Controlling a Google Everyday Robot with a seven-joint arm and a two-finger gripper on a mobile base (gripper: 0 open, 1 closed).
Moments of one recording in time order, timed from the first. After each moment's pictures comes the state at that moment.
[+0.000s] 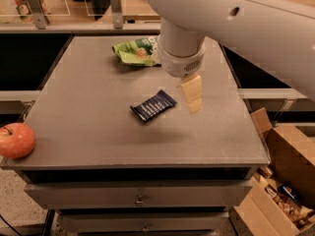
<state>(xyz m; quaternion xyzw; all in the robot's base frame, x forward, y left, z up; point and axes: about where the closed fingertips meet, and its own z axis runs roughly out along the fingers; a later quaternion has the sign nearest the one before) 0.553 -0.053 0.888 -0.85 0.50 -0.14 0.09</state>
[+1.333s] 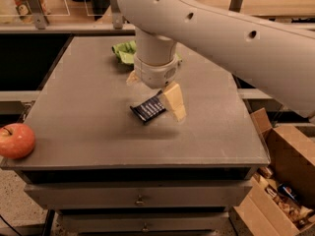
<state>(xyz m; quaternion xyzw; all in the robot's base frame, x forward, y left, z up) 0.542 0.001 0.840 -0.92 0.39 -0.03 0.03</state>
